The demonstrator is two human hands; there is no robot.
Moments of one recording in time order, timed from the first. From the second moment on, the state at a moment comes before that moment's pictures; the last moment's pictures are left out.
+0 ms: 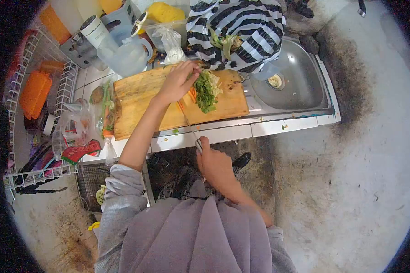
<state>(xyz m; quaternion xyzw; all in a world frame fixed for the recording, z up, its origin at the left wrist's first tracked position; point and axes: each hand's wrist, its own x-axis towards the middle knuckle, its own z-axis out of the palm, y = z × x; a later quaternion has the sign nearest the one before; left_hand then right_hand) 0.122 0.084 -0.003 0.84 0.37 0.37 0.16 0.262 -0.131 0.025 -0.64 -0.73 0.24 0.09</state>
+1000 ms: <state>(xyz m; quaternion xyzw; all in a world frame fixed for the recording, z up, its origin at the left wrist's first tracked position) 0.108 0.074 -0.002 0.83 0.39 0.34 0.17 0.243 -0.137 0.006 -0.64 -0.74 0.19 0.04</state>
